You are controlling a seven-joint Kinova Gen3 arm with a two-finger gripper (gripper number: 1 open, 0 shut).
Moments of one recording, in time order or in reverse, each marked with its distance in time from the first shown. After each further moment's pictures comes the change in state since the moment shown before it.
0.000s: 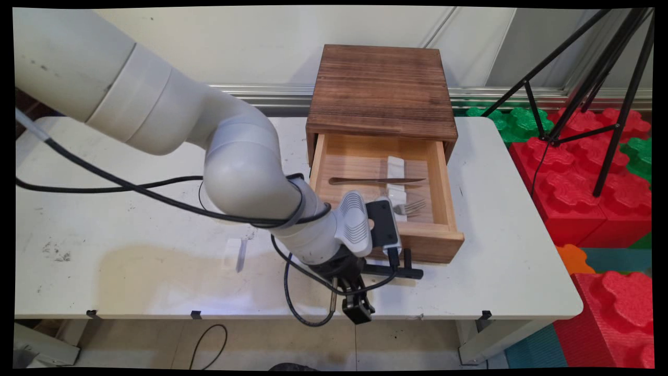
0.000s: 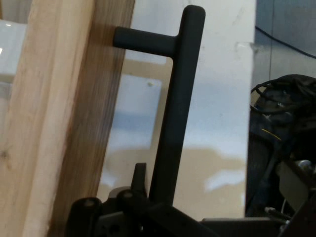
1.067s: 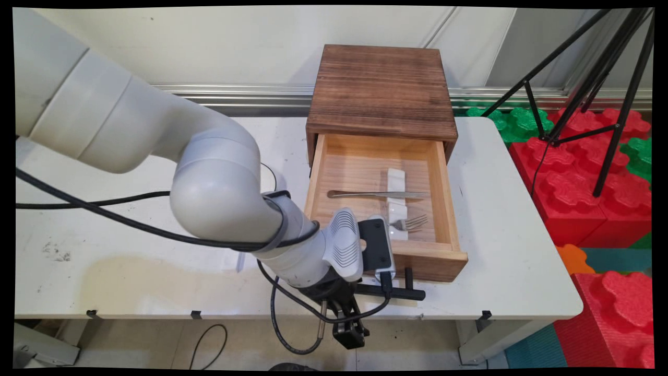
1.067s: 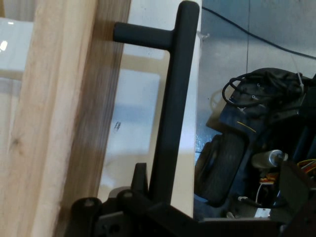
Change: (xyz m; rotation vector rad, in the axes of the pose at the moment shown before) arm -0.010 0.033 -0.016 -0.025 0.001 0.015
